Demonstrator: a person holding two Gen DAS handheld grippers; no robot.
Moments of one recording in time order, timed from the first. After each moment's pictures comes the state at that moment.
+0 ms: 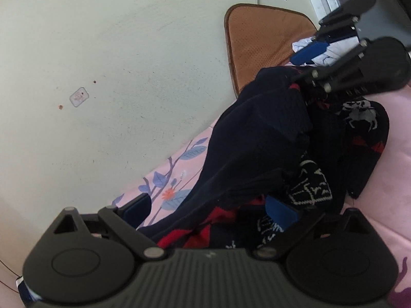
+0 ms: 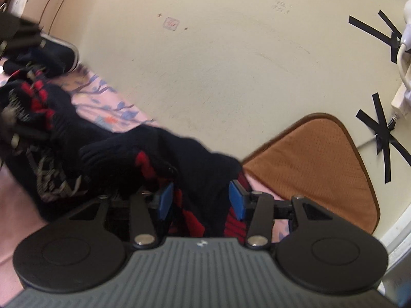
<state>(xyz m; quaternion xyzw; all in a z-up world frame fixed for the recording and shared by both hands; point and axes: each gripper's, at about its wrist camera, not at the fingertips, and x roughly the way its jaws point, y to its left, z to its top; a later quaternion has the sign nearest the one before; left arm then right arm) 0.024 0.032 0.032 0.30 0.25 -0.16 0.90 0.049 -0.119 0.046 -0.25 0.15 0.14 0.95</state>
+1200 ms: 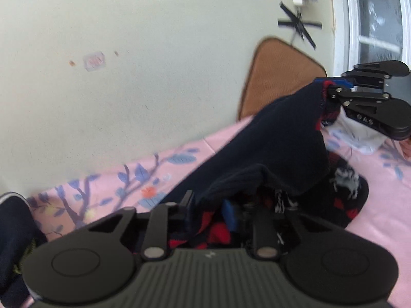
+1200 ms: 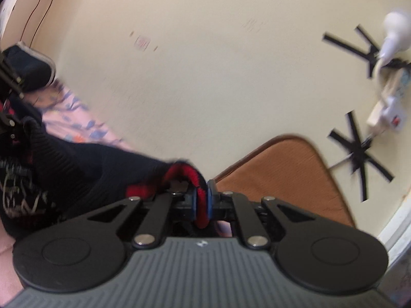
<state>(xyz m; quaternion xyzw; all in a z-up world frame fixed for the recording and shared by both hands) 0.043 0.070 0.073 0.12 0.28 -0.20 0.93 0.042 -0.136 0.084 -0.24 0.08 0.10 0.96</state>
